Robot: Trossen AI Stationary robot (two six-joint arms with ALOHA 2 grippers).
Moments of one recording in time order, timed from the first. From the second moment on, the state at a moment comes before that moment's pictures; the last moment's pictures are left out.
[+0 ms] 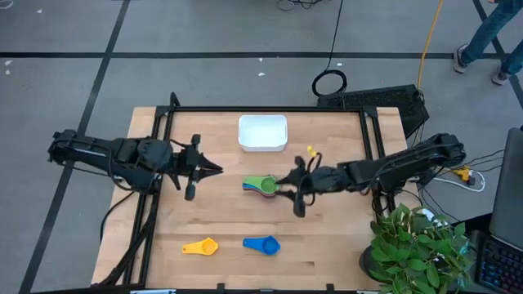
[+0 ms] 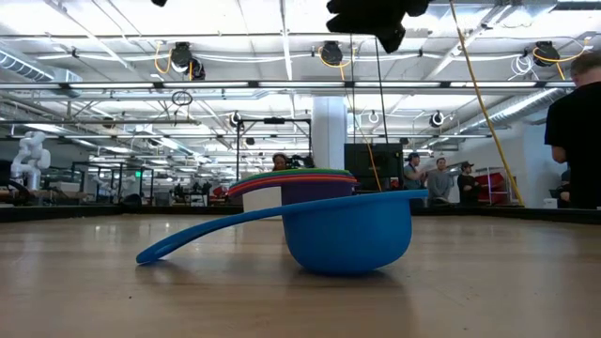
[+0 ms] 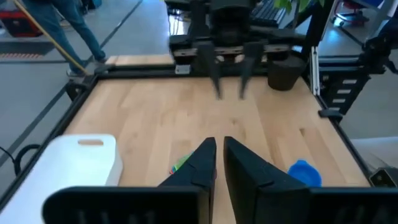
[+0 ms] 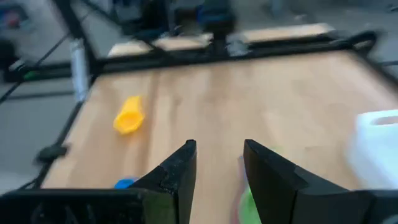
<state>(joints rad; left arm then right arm) -0.20 0.91 0.96 -0.40 -0.18 -0.05 0.24 1.35 0.92 0.01 0.20 0.22</state>
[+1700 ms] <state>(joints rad) -0.18 0.90 0.92 -0.39 -0.19 -0.05 0.39 1.91 1.13 -0.14 -0.05 0.54</state>
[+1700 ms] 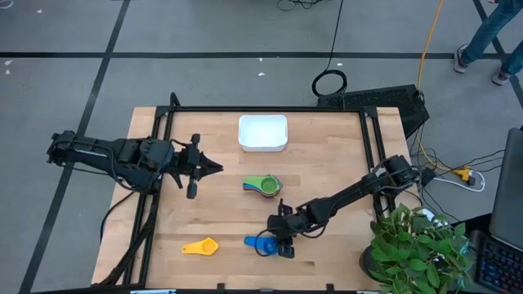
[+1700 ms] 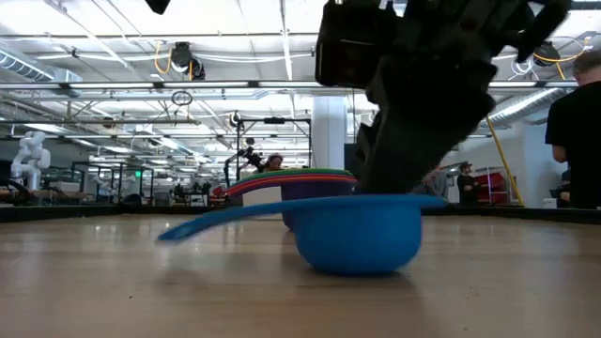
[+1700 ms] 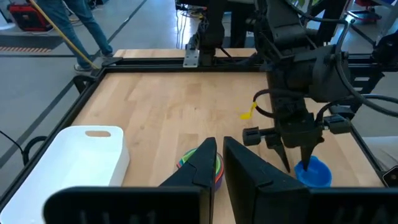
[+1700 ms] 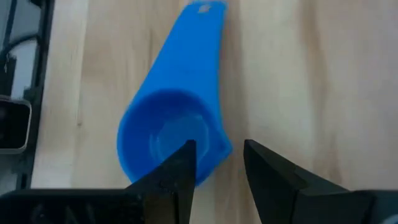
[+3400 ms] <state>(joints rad) -0.18 0.90 0.92 -0.39 -0.19 -0.02 -0.10 1.69 1.13 -0.34 -0.19 0.04</state>
